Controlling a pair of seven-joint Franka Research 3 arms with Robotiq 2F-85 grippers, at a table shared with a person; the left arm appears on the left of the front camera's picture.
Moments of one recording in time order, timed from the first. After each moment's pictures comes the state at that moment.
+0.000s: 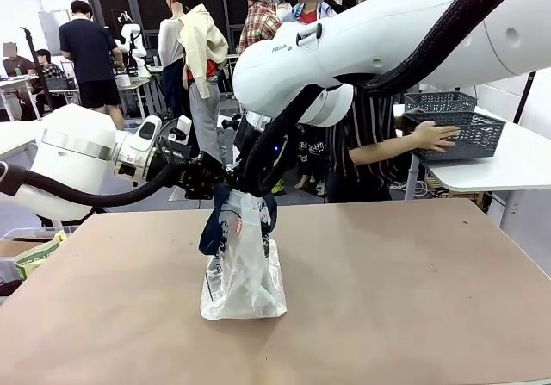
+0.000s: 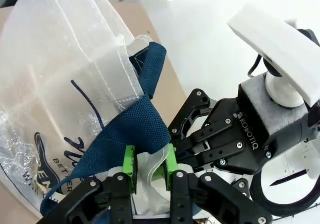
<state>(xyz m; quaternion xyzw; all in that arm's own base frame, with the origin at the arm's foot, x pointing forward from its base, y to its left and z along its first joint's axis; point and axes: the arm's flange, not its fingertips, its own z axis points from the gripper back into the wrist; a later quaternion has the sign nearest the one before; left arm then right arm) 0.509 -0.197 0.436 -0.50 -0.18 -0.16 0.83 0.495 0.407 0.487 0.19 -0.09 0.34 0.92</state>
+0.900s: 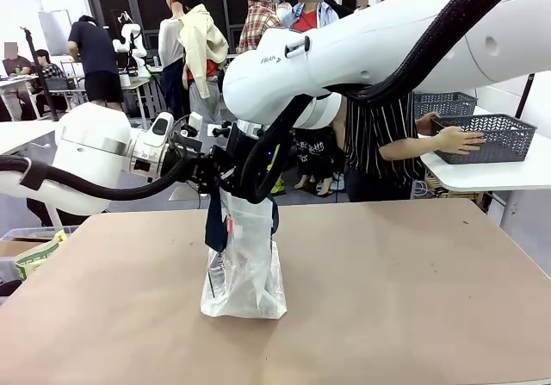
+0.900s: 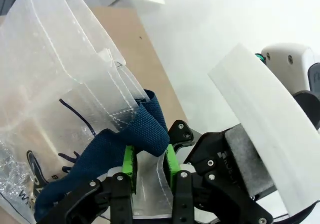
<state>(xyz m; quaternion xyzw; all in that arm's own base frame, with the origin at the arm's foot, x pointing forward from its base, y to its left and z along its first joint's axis) 0.529 -0.219 0.435 -0.52 -0.17 -0.17 0.82 0.497 0.421 0.477 0.17 -0.07 0.37 0.91</state>
